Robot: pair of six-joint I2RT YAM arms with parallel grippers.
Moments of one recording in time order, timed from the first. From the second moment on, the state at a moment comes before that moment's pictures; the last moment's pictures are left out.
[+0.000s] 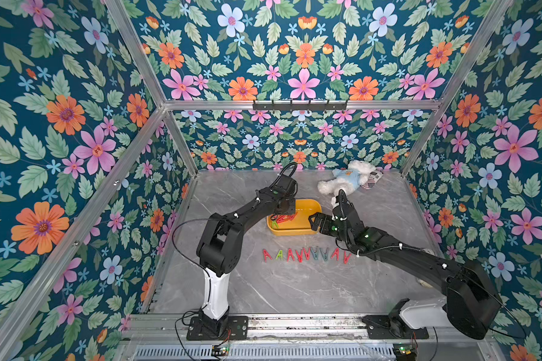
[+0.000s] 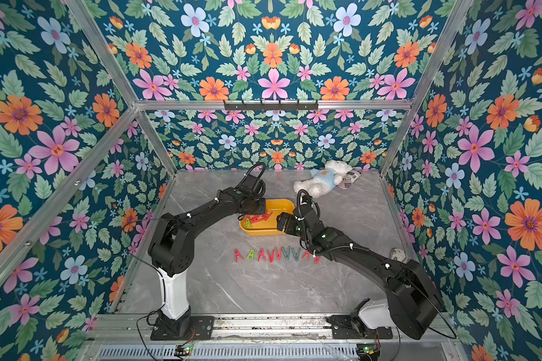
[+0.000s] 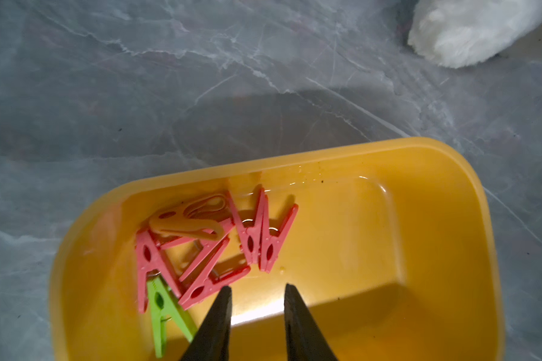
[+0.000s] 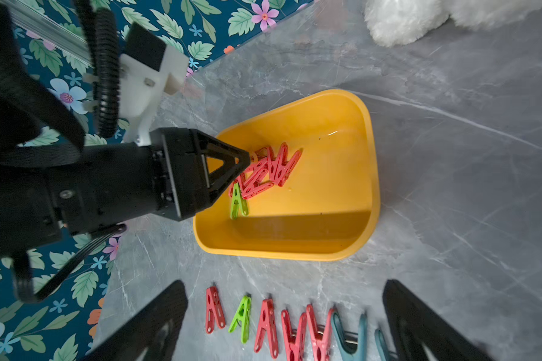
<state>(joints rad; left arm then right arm) -0.61 2.01 1.60 -0.61 -0.09 -0.42 0.72 1.36 0.87 -0.12 0.08 0.79</state>
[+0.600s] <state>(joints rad) -0.65 2.25 1.81 -0.63 -0.15 -0.26 0.72 1.26 0.82 -0.15 0.12 0.81</state>
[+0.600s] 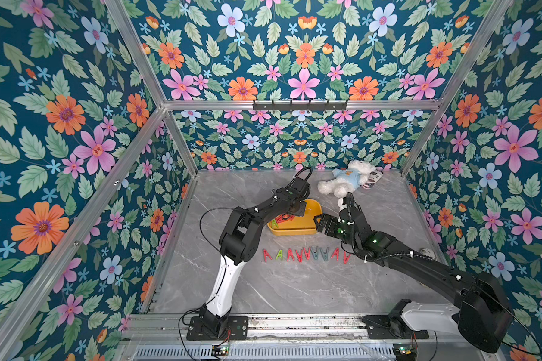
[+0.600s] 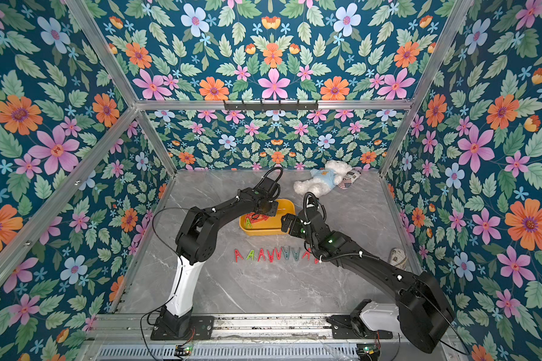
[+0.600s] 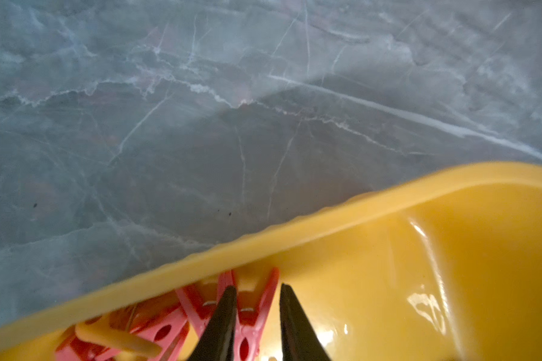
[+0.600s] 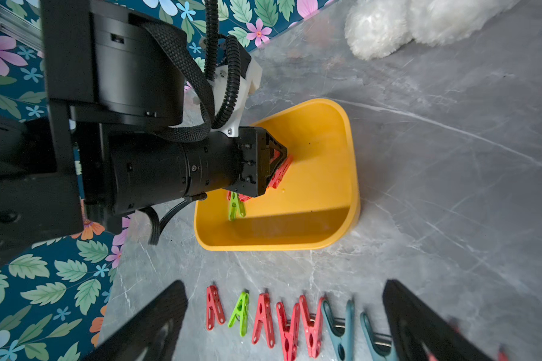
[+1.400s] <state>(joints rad) -0.68 2.25 1.84 -0.67 -0.23 -0.26 0.72 1.24 0.82 -0.20 0.14 0.81</state>
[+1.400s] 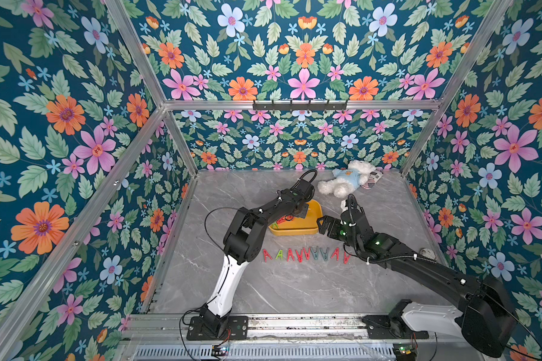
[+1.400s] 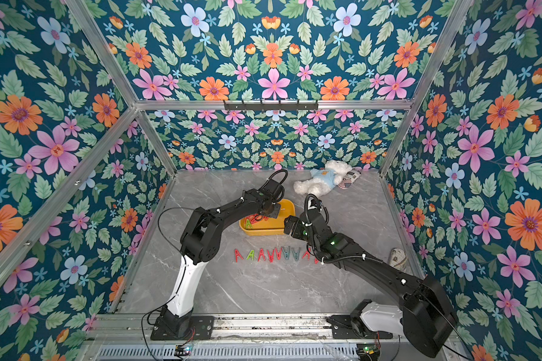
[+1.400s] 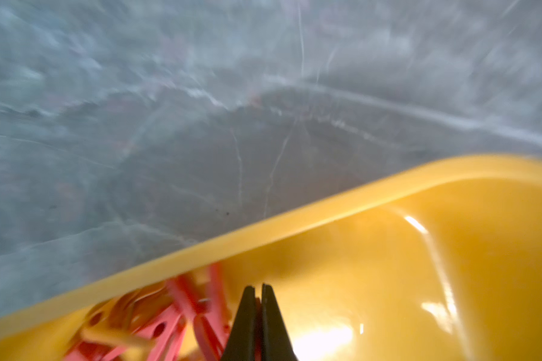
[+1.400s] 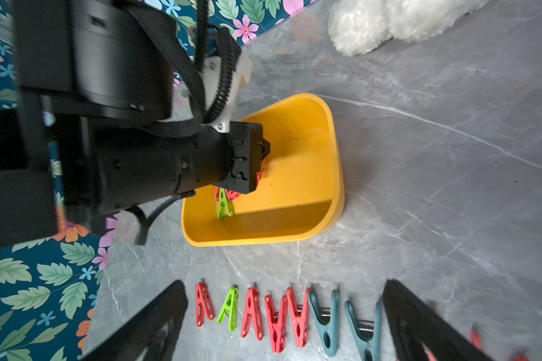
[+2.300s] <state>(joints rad) -0.77 1.56 1.17 -0.65 -0.25 -0.67 0.73 1.36 0.88 -0.09 -0.04 0.71</state>
